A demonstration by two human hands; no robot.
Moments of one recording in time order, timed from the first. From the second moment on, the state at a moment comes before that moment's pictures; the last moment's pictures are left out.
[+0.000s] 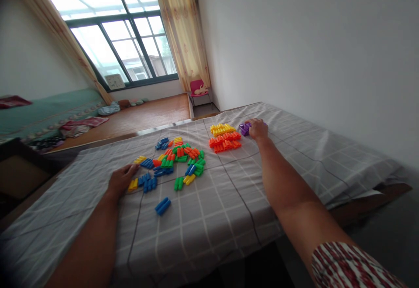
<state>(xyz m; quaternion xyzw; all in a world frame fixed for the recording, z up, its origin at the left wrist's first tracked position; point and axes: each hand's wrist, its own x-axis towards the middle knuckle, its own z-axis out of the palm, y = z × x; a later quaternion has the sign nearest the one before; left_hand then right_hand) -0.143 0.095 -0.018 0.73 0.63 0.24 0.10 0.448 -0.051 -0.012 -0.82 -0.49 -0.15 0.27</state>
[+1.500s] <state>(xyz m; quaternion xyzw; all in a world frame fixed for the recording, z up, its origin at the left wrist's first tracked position) -0.126 0.089 0.001 0.72 0.64 0.21 0.18 0.310 -0.033 0.007 -0.64 -0.59 0.13 0.48</state>
